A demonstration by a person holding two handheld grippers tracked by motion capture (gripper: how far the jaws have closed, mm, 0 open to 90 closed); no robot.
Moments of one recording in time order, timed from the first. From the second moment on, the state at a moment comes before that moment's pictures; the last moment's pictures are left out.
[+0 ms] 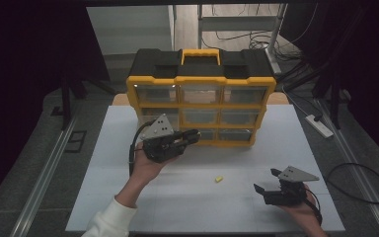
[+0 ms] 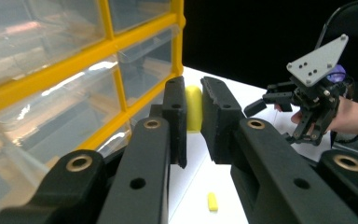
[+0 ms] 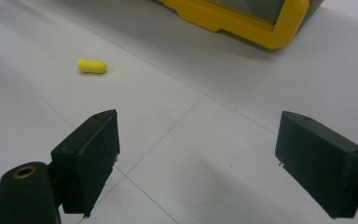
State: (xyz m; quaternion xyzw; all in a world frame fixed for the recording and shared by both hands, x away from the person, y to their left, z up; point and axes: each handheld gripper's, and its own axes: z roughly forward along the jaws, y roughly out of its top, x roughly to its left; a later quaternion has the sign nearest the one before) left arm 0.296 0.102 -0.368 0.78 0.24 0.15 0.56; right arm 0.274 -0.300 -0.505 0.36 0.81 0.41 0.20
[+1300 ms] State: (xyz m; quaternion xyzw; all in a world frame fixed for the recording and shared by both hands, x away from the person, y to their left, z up) left arm 0.332 0.167 -0.382 0.75 0.36 0.21 0.51; right arm 0.274 -0.299 -0.506 0.35 0.82 0.41 0.20
